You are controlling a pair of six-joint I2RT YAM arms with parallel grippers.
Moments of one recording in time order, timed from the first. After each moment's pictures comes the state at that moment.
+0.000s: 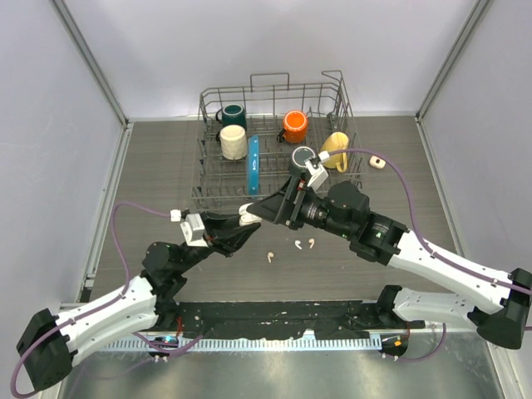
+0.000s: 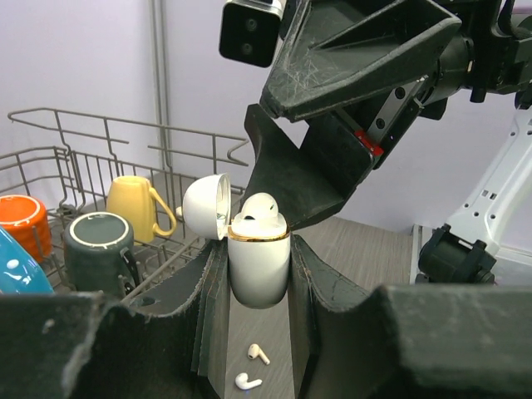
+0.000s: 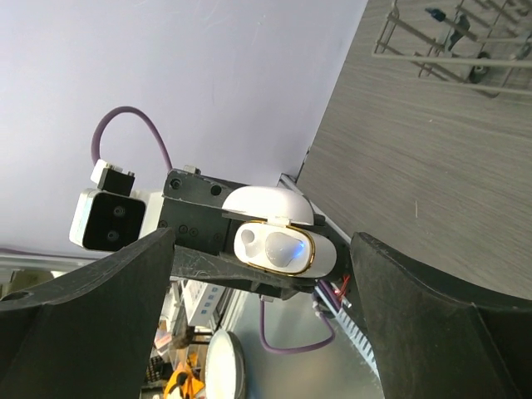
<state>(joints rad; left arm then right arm) -0.85 0.68 0.24 0.90 0.23 -0.18 0.98 1.02 0.95 -0.05 -0.06 1.06</state>
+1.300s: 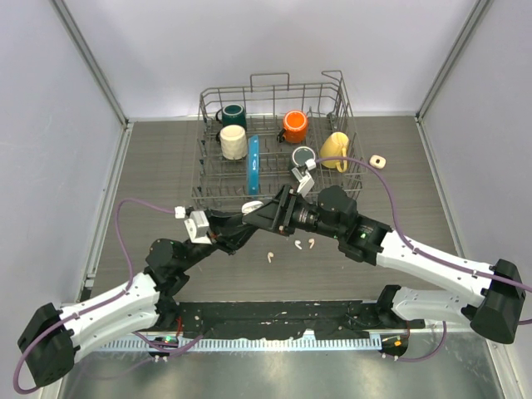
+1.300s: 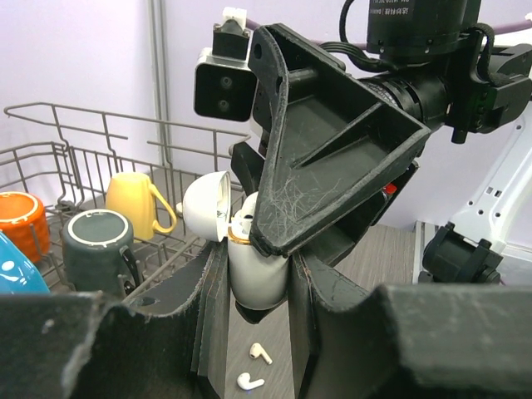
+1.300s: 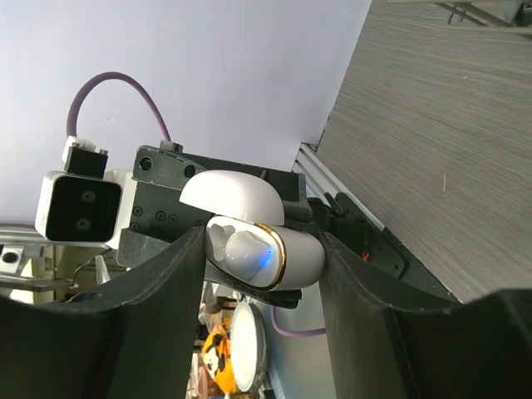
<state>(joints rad) -0.85 0.74 0.26 0.92 0.24 -0.18 0.97 1.10 0.85 0.13 -0.20 1.17</state>
